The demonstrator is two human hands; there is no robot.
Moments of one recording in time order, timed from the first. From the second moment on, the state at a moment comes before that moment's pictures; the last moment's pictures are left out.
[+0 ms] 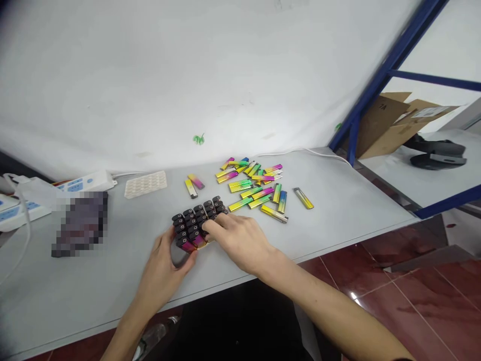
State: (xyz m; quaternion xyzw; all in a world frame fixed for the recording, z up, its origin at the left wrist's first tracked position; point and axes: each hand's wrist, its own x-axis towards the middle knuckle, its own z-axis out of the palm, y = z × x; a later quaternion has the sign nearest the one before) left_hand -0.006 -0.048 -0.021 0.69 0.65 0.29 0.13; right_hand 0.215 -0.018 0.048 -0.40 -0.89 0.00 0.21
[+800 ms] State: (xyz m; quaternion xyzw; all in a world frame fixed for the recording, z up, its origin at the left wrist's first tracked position) left_hand -0.009 -0.048 -0.021 0.67 0.68 0.26 0.14; right_hand 0.362 0.109 0.047 -0.52 -0.80 0.22 0.21
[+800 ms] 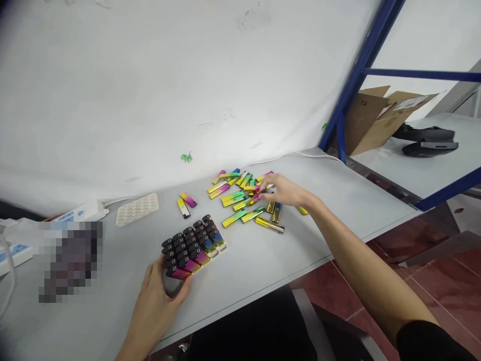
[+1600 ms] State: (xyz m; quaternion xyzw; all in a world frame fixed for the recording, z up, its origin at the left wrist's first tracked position) left_hand -0.009 -0.052 -0.022 0.66 0.69 0.25 0.13; right_hand 0.236 0.066 0.016 -0.38 -0.49 0.63 0.47
